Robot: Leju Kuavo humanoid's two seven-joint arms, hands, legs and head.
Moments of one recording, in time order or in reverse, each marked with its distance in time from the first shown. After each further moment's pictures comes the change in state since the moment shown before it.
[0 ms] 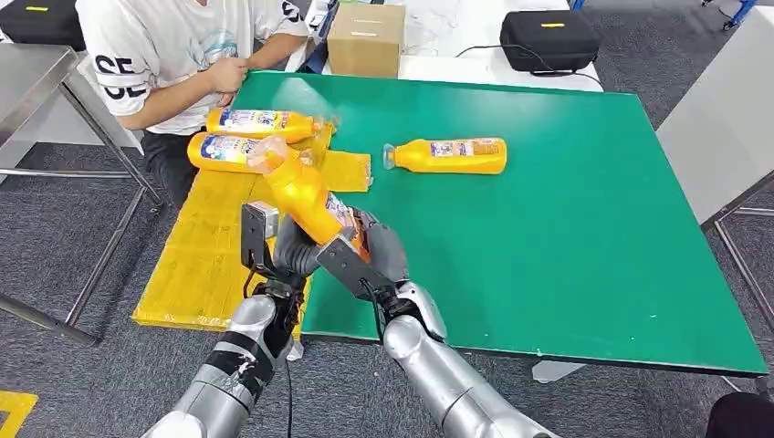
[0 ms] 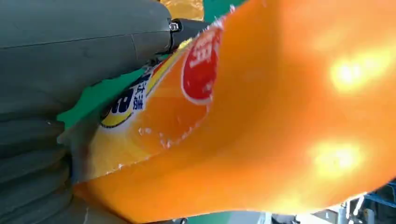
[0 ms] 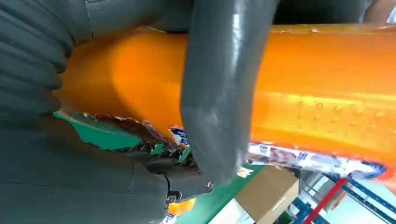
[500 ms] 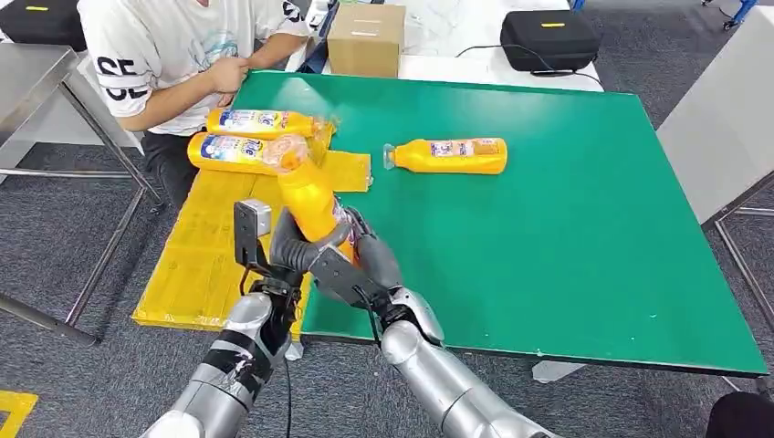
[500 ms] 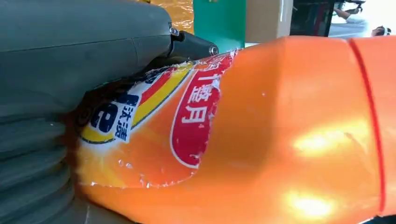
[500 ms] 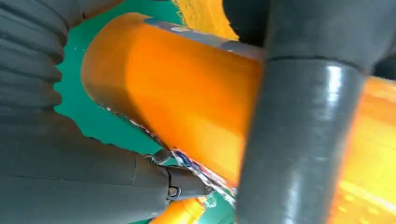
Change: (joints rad) left arm -0.001 0.004 0.012 -0.027 0.018 -0.005 -0.014; right arm -0.003 -0.005 0.029 0.032 -0.016 0.000 0.014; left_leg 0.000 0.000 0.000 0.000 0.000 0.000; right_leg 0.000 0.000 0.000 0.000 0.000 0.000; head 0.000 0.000
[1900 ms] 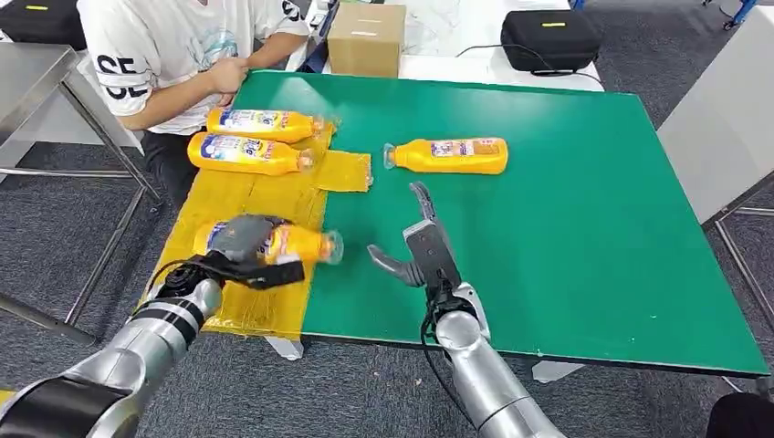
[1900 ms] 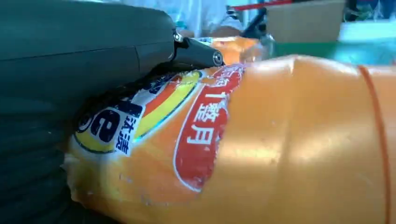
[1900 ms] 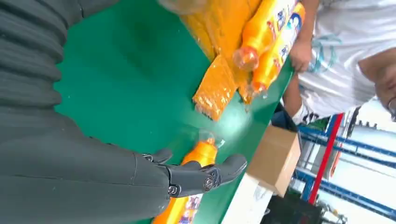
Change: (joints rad) left arm -0.262 0.335 -0.131 0.505 -1.211 0.272 -0.020; right arm 0.110 -0.113 -0.194 -0.274 -0.223 0.072 -0.128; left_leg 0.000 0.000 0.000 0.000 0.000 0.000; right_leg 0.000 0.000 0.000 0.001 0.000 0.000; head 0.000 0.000
